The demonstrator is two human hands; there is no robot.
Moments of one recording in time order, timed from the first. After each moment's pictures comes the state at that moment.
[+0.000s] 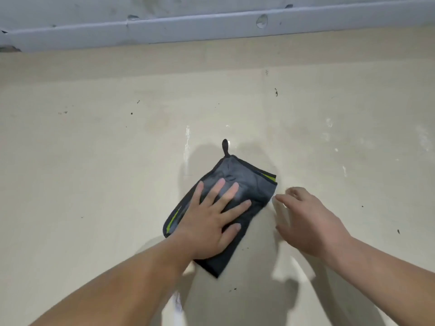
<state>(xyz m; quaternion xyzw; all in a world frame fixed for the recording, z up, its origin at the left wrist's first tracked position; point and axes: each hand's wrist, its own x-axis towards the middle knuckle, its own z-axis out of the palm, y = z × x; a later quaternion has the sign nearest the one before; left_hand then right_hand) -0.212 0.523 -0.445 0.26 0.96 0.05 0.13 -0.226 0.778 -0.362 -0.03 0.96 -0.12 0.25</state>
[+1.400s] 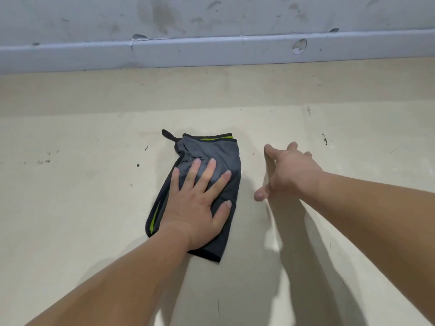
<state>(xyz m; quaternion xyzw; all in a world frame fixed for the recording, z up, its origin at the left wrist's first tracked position) -0.420 0.419 -0.443 0.11 0.99 0.03 0.11 -0.514 0.632 -0.379 0.06 0.95 -0.04 0.32</state>
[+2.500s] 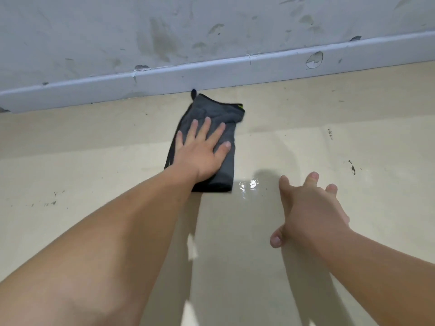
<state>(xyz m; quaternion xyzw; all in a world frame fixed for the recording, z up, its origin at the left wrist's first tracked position) -0.633 0.398 -0.442 0.02 0.99 0.08 0.14 -0.524 0.628 -0.387 0.10 0.94 -0.07 0.32</state>
